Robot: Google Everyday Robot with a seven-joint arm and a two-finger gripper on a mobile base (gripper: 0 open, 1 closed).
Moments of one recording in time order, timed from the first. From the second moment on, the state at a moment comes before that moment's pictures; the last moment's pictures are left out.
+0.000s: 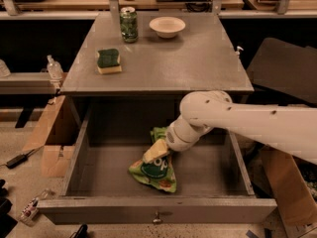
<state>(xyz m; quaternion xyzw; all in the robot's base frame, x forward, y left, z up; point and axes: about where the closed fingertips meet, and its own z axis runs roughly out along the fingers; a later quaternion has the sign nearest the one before) 0.550 -0.044 0.625 -0.24 0.95 0.16 0.12</state>
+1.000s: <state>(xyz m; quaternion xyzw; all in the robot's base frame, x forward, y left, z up) 0.551 -0.039 0.604 -0.19 0.96 0.15 0.10</state>
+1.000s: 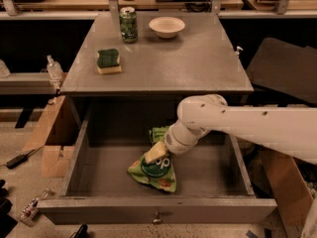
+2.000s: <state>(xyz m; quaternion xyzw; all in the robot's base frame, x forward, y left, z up) 0.533 -0.065 0.673 -0.21 0.95 0.16 0.15</state>
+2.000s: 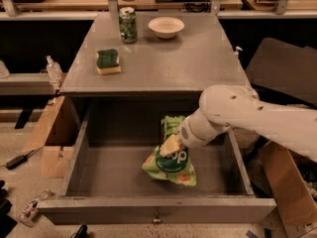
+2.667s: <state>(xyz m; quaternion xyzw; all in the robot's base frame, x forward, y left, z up) 0.519 -0.130 0.793 -0.22 0.94 0.14 0.20</state>
